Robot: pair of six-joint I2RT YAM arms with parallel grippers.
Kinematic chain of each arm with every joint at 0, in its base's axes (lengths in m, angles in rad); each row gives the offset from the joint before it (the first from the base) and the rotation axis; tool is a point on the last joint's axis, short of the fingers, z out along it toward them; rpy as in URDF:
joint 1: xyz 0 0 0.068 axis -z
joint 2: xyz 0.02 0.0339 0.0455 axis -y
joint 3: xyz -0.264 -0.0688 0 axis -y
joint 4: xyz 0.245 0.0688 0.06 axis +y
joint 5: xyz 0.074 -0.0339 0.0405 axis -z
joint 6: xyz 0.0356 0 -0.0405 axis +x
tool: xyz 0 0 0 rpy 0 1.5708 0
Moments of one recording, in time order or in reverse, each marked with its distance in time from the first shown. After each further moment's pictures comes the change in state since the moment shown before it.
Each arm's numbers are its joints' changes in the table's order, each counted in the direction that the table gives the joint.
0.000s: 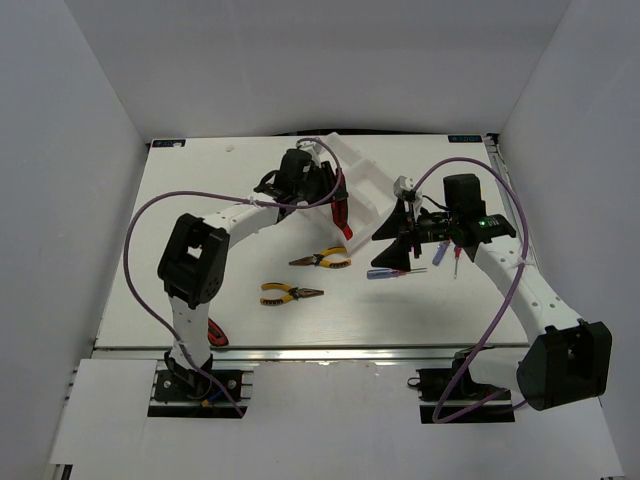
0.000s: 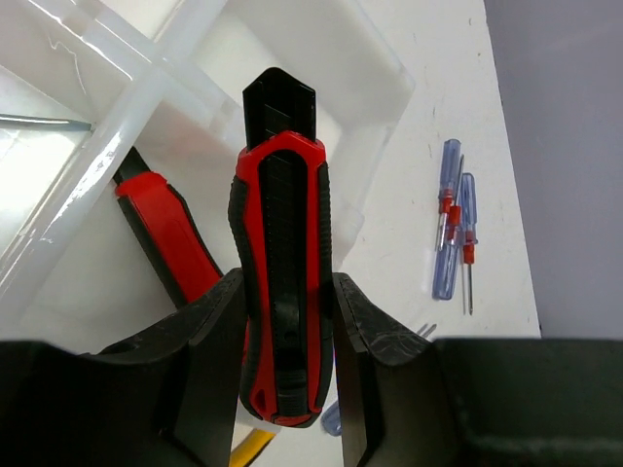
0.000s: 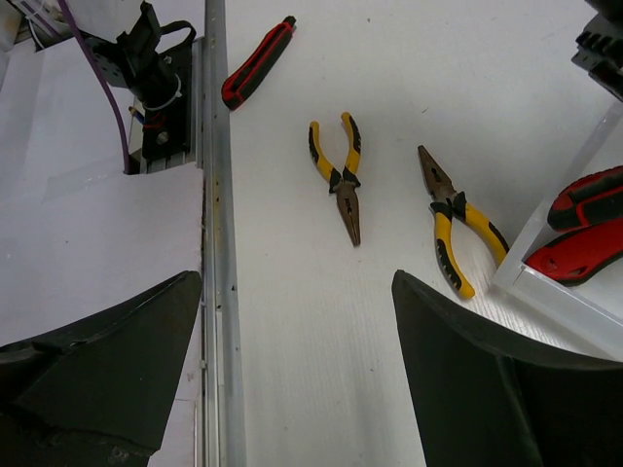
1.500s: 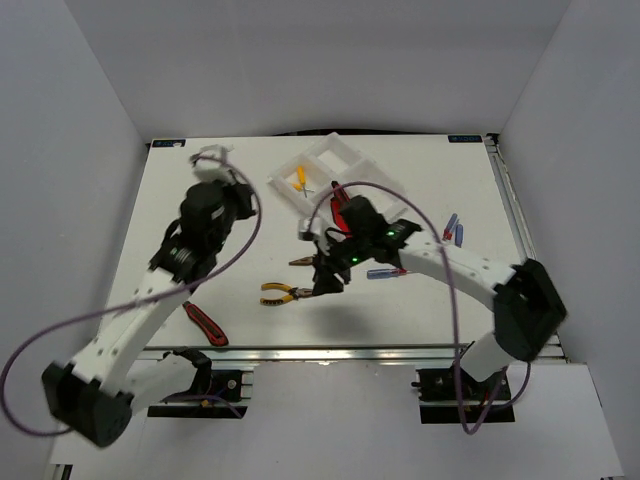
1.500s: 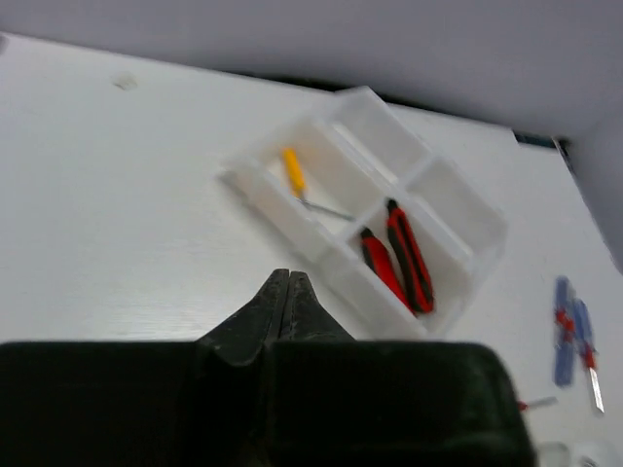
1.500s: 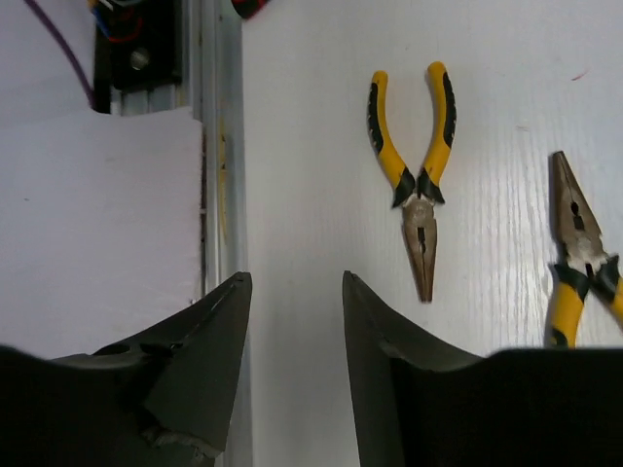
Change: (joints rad) left arm -0.035 0.848 -0.420 0.164 -0.498 0.249; right arm -0.521 -0.246 0.074 -0.099 0.410 0.108
